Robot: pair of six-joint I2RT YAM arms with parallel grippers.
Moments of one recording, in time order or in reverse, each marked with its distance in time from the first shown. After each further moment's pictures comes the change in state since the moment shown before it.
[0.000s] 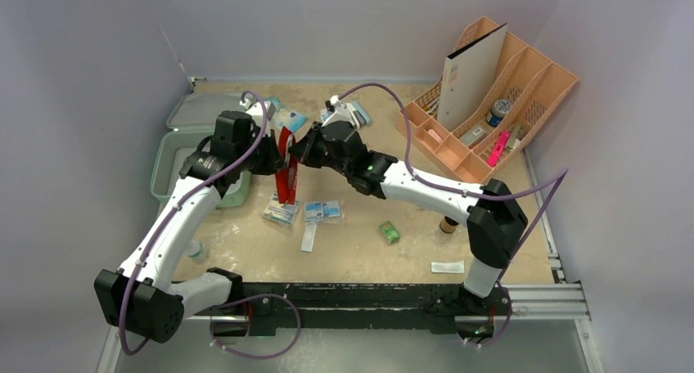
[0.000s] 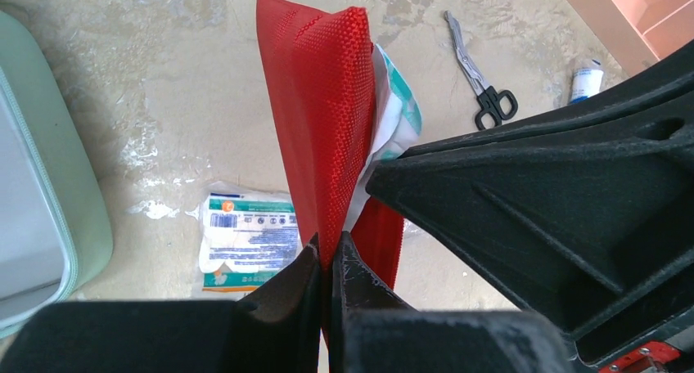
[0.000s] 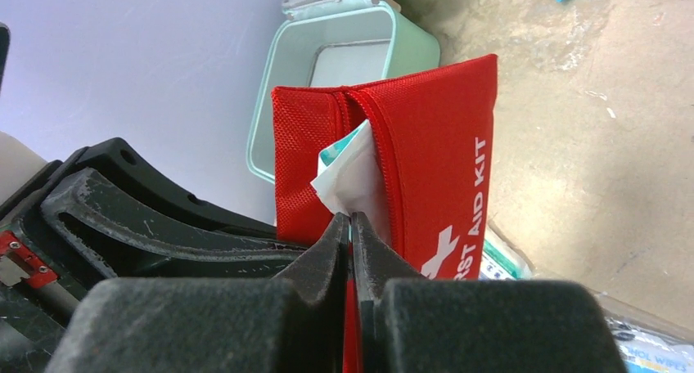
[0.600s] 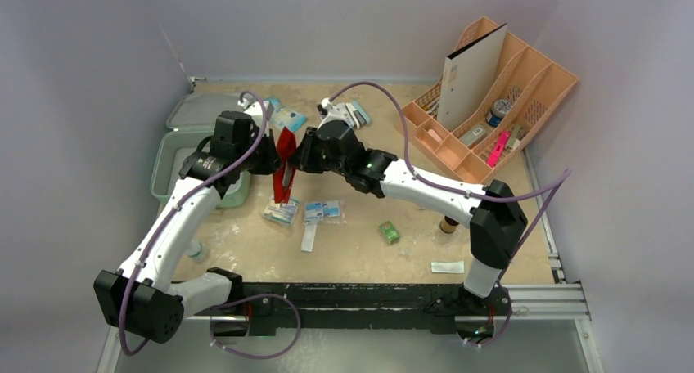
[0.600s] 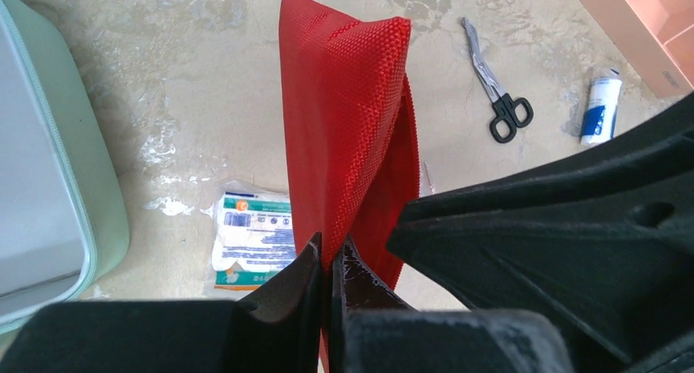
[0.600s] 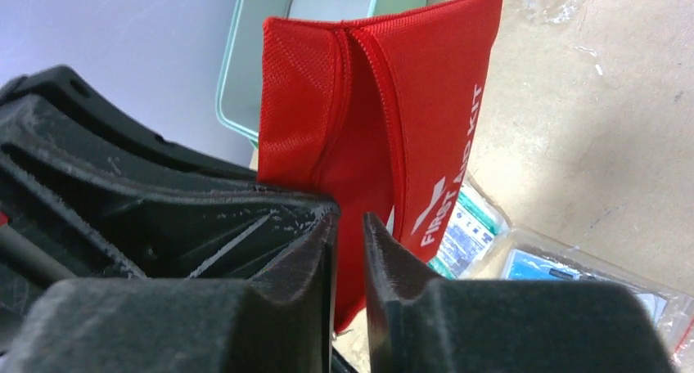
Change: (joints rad) left arm 0.000 -0.003 0.000 -0.004 -0.038 0.000; right arm 0.016 0.000 0.063 -0.187 -0.037 -0.059
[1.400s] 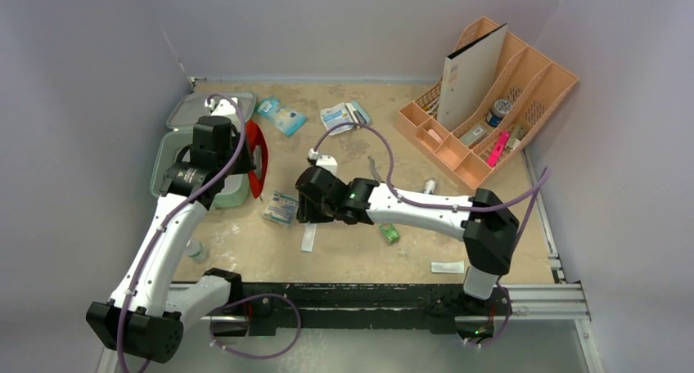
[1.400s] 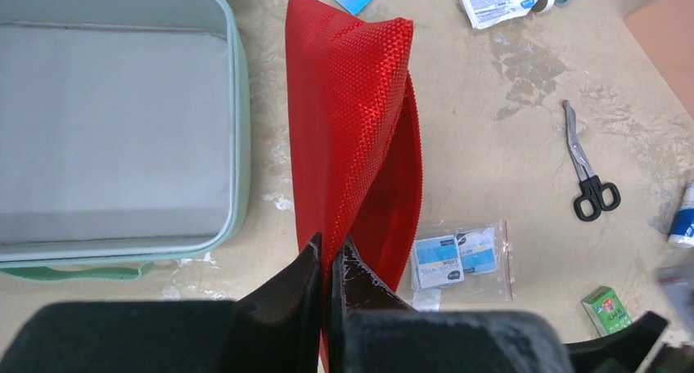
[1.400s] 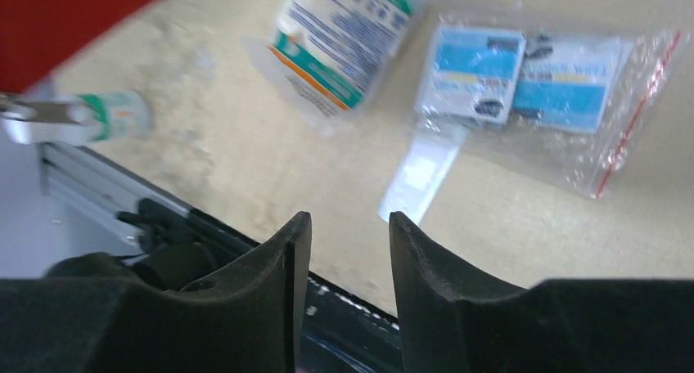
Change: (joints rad) left arm 0.073 -0.118 0.000 -0.045 -0.251 -0.010; right arm 0.175 -0.014 -0.056 -0.358 0.103 0.091
